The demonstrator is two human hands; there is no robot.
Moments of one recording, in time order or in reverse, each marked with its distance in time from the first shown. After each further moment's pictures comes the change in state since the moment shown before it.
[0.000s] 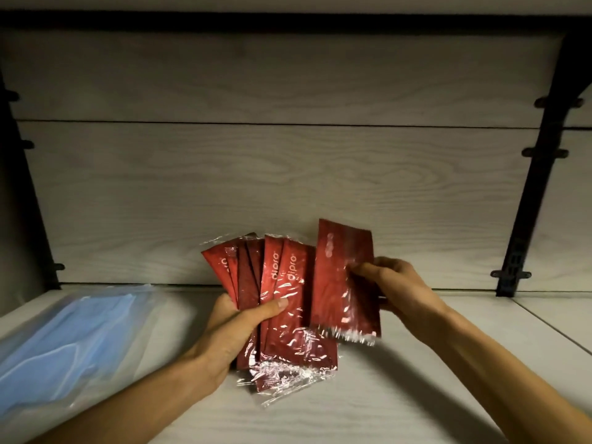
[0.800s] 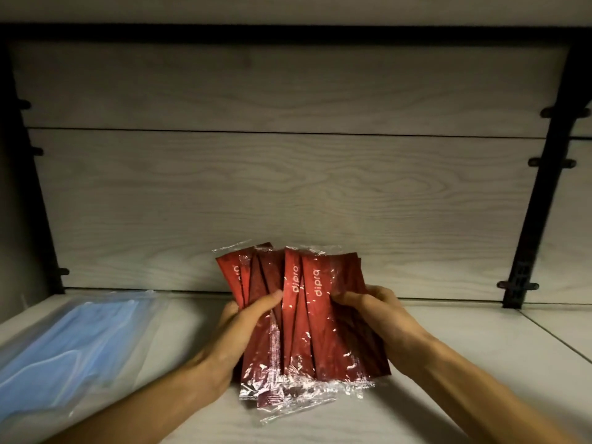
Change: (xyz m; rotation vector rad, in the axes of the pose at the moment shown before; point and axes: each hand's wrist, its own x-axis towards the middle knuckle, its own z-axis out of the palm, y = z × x) left_hand 0.017 -0.008 -0.002 0.001 0.046 -0.088; right_hand -0.013 0.014 0.032 0.236 -0.083 0.131
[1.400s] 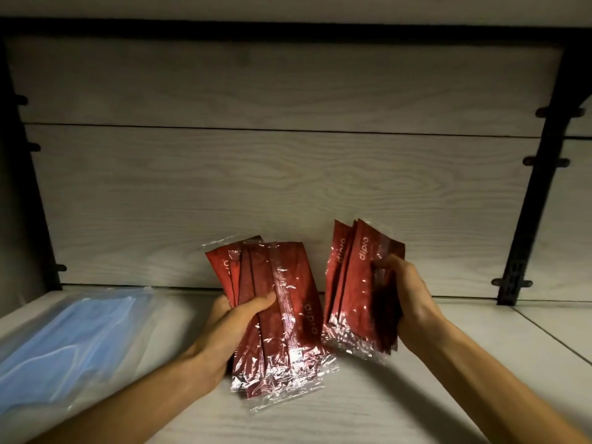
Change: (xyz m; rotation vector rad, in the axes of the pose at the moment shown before) left_hand -0.005 0.004 -0.003 -0.001 0.024 0.023; right_hand 0.002 -0.021 -0.022 0.167 0.157 -0.071
